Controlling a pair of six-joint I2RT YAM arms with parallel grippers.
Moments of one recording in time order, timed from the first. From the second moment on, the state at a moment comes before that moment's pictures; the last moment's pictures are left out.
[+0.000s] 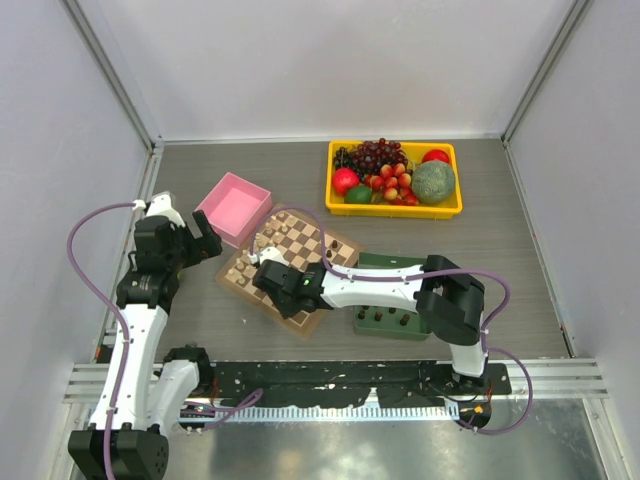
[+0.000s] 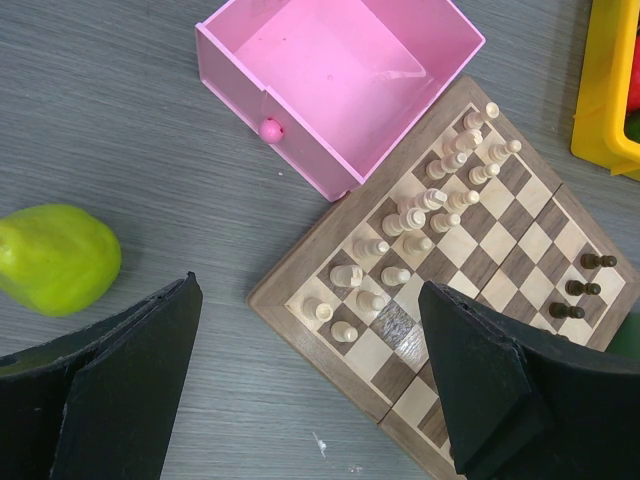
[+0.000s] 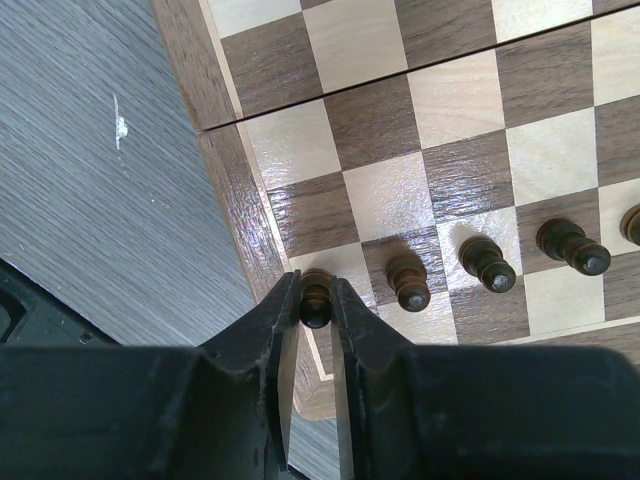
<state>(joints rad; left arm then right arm) 0.02 0.79 0.78 -0.54 0.02 -0.31 1.23 1.92 1.40 -0.50 0.23 0.47</state>
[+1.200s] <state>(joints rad) 0.02 0.79 0.78 -0.54 0.02 -0.31 1.00 1.28 1.02 -0.42 0.37 0.53</state>
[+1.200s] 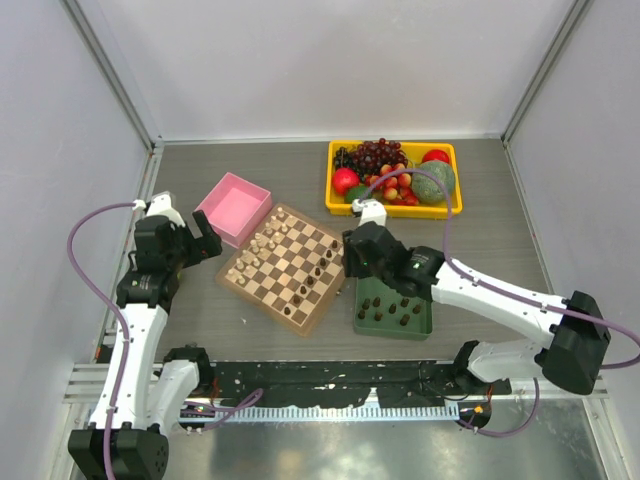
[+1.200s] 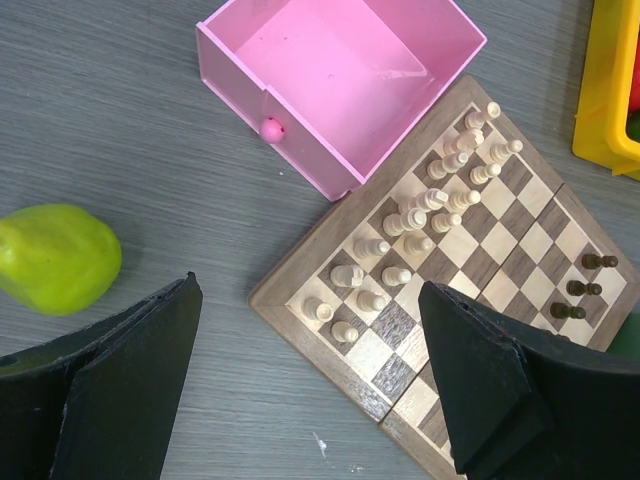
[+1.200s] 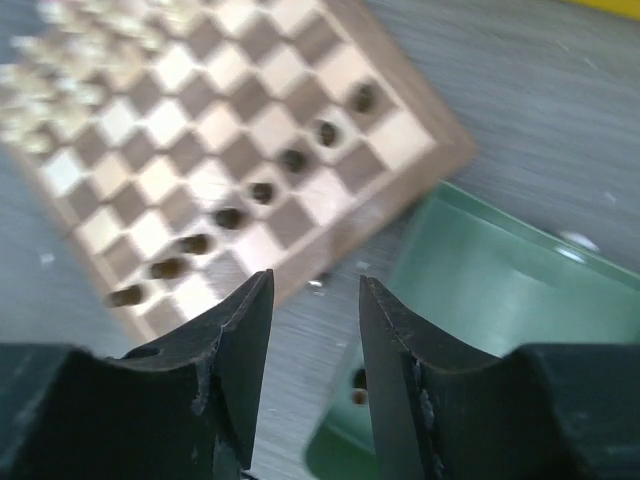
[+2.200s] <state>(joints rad) 0.02 0.82 0.78 -0.63 -0.17 -0.23 0.53 1.00 0.81 -0.82 0.16 0.50</state>
